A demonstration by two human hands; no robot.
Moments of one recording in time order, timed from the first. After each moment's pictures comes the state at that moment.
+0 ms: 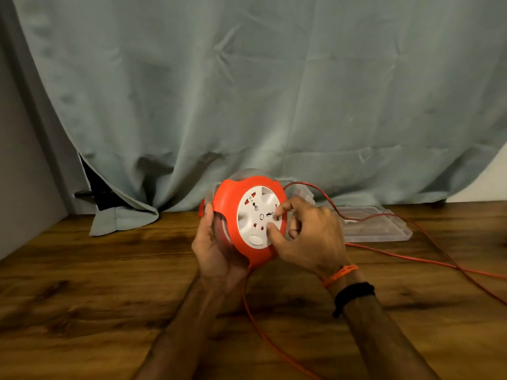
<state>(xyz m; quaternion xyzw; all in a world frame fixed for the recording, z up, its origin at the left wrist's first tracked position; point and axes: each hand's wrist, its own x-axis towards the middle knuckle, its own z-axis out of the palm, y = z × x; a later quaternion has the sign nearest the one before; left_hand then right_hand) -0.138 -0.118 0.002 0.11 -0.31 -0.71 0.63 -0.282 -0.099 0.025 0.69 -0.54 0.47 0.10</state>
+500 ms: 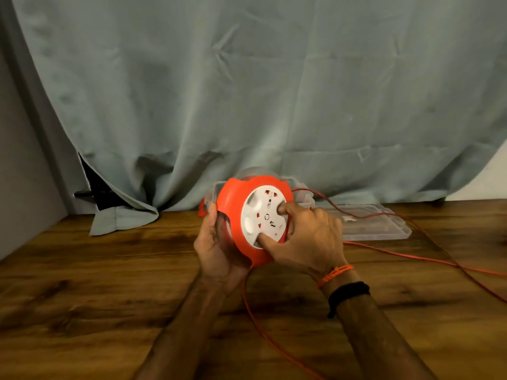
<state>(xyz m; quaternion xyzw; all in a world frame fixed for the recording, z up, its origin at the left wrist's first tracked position) -0.140 -0.120 -0.001 0.10 -0.34 -0.69 0.63 -0.276 -0.096 0.017 0.66 -0.60 0.42 0.19</state>
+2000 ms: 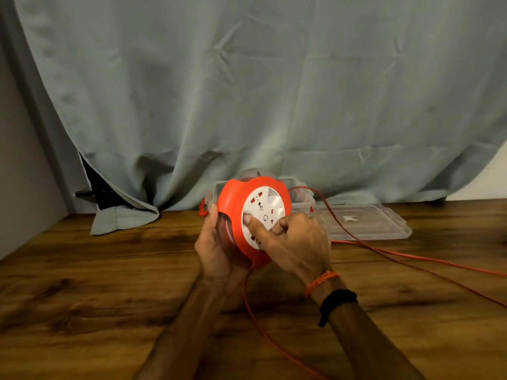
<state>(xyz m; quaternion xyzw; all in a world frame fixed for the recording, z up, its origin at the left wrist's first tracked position) -0.142 -0.111 0.003 0.14 -0.33 -0.68 0.64 -0.254 -0.095 0.015 0.61 -0.62 0.50 0.01</state>
